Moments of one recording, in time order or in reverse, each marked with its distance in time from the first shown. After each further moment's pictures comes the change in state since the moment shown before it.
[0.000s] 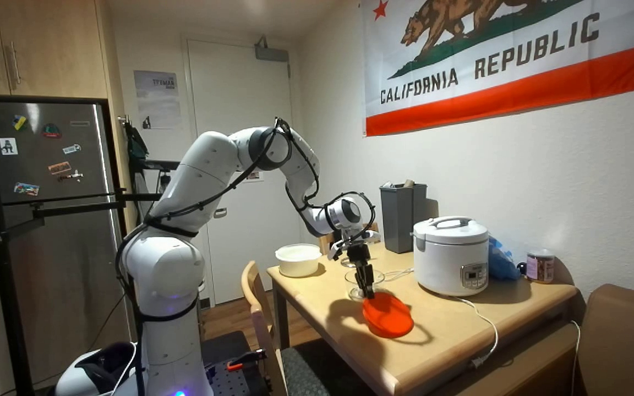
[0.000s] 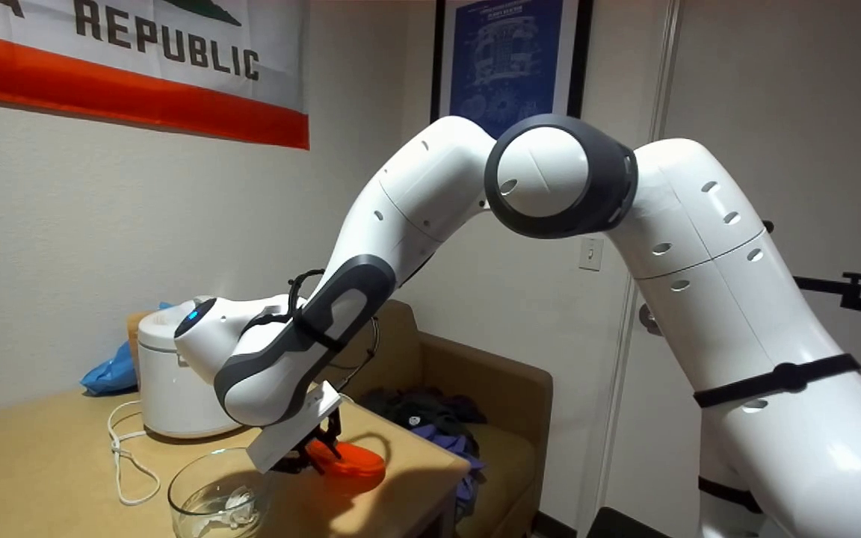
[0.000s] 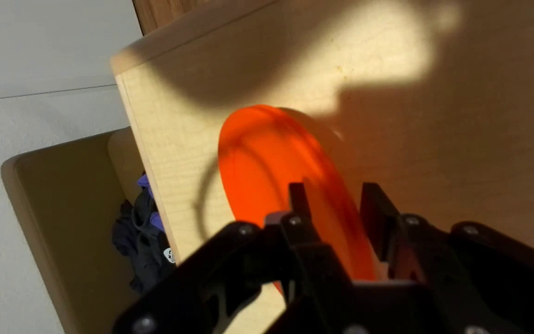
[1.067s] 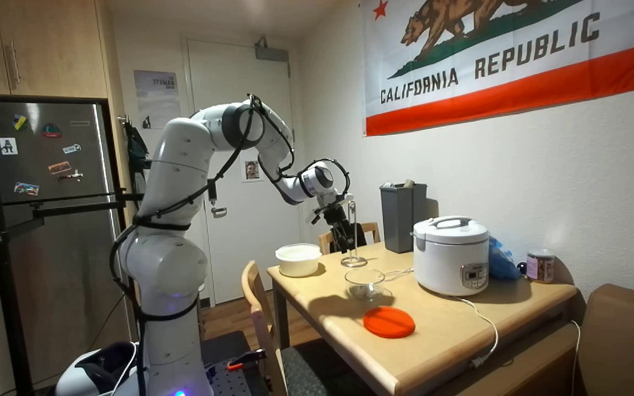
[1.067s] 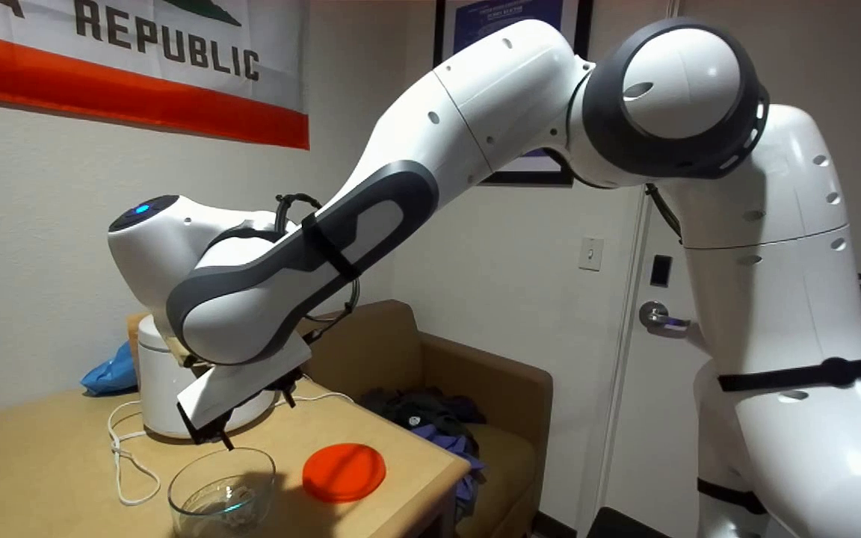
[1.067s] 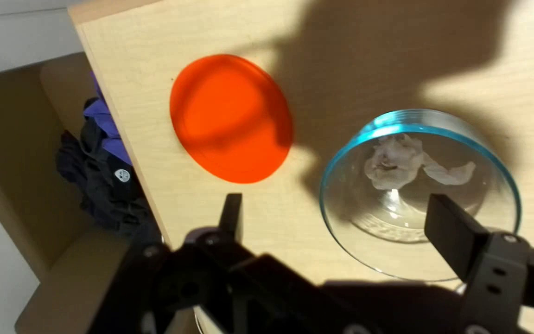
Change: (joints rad) arm 0.063 -0.256 0.106 -0.074 0.011 0.046 0.018
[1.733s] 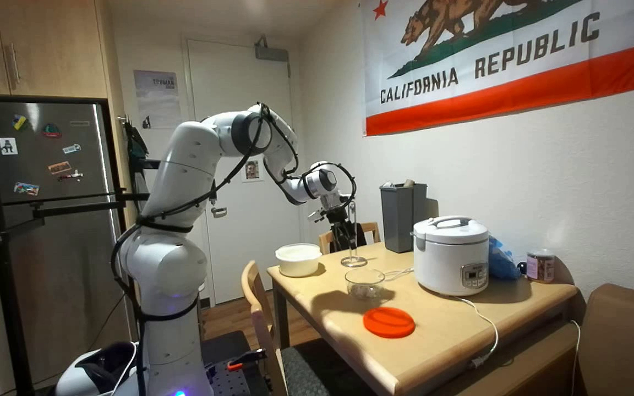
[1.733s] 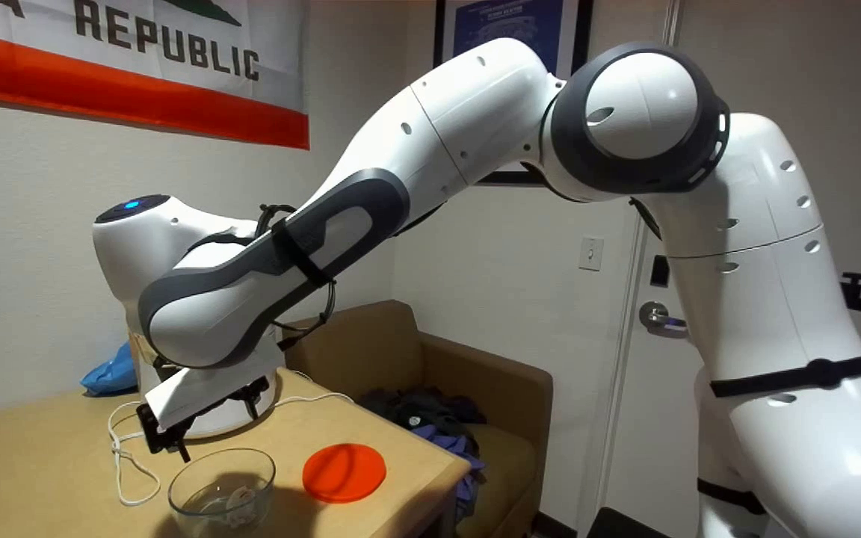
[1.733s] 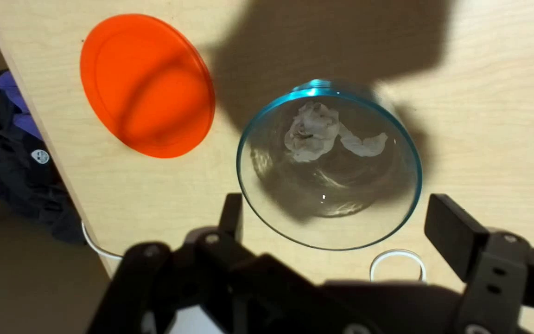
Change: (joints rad) arm -0.008 0.081 0.015 0.092 0.070 0.097 -0.095
